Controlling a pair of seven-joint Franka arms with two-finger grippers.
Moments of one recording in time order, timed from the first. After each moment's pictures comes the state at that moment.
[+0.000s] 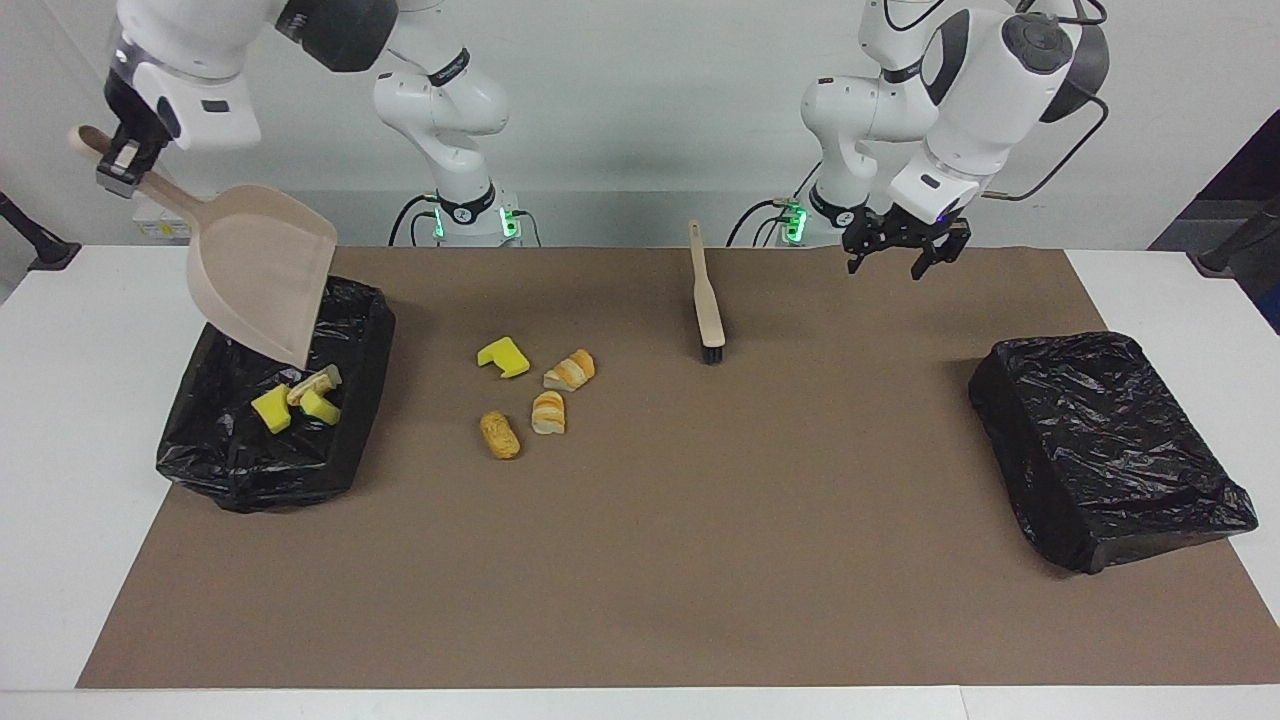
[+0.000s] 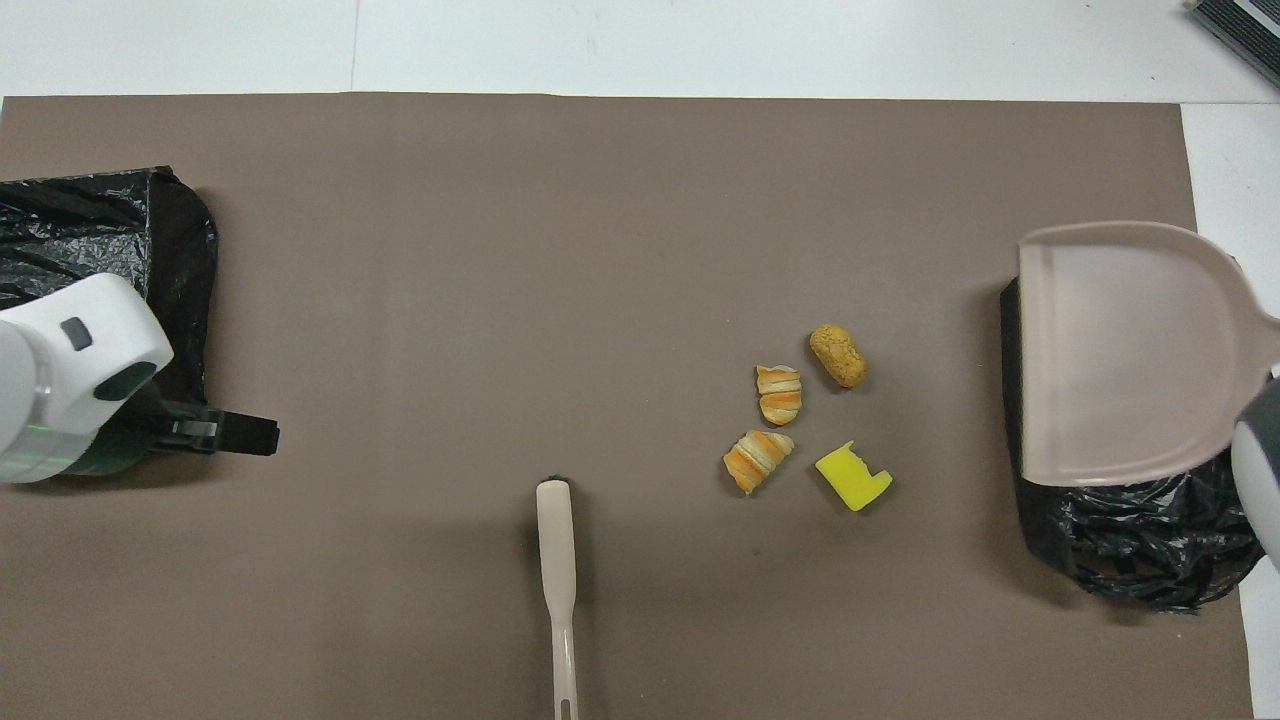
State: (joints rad) left arm -0.13 -0.22 -0.01 -1.93 -0.09 1.68 0.04; right arm -0.11 -0.01 0.21 -1.47 -0.52 1.42 -1.37
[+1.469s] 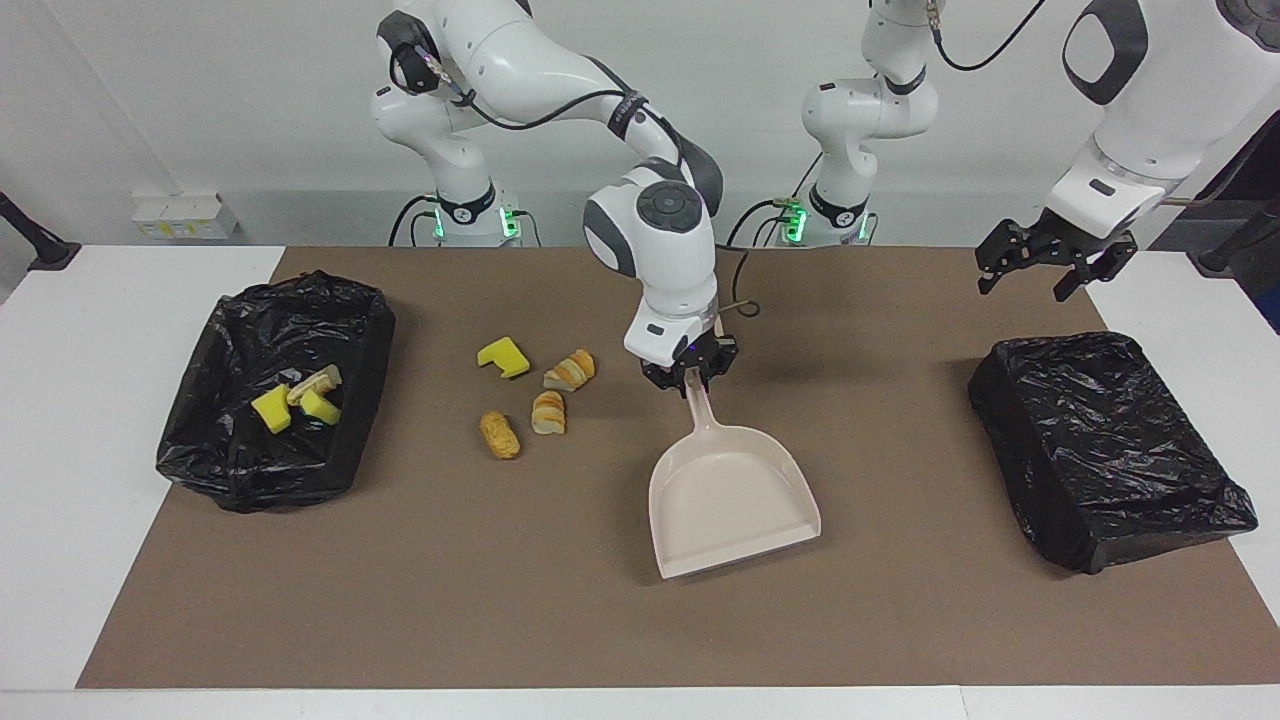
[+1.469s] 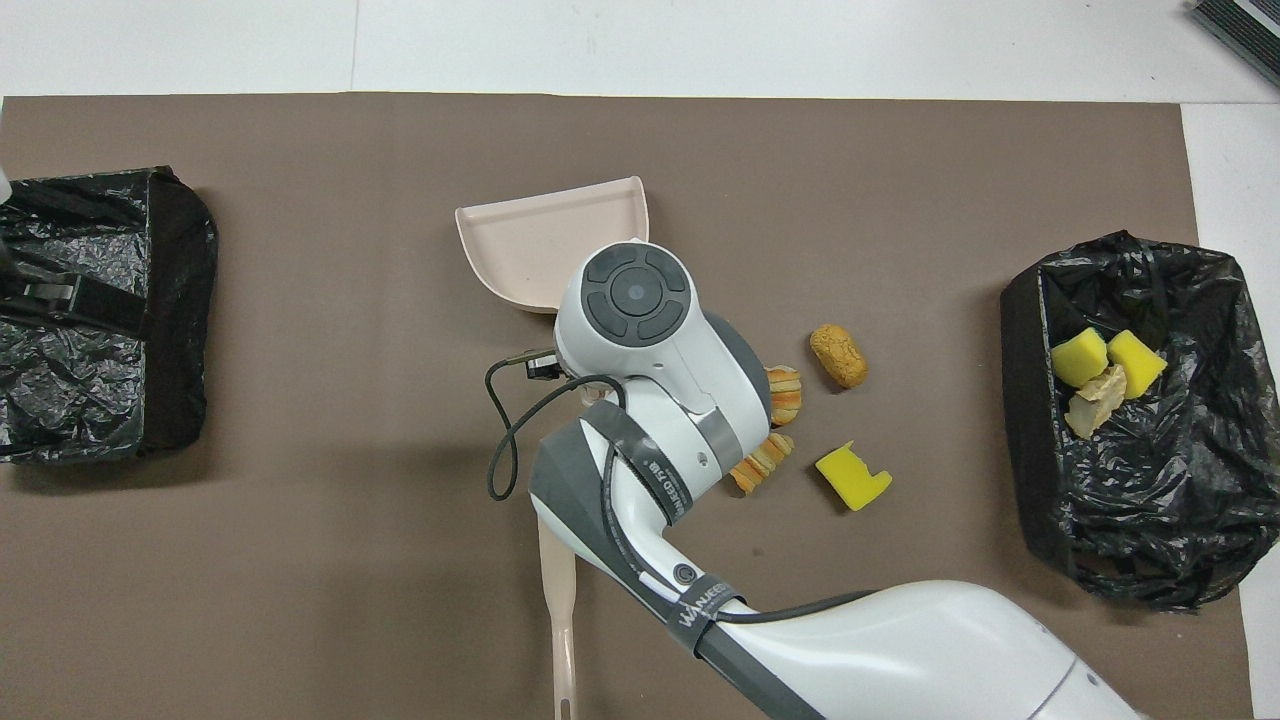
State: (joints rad) left arm -0.01 0.07 -0.02 -1.52 -0.01 1.55 0.15; right arm 0.45 0.54 0.23 -1.47 -0.02 2.10 0.50
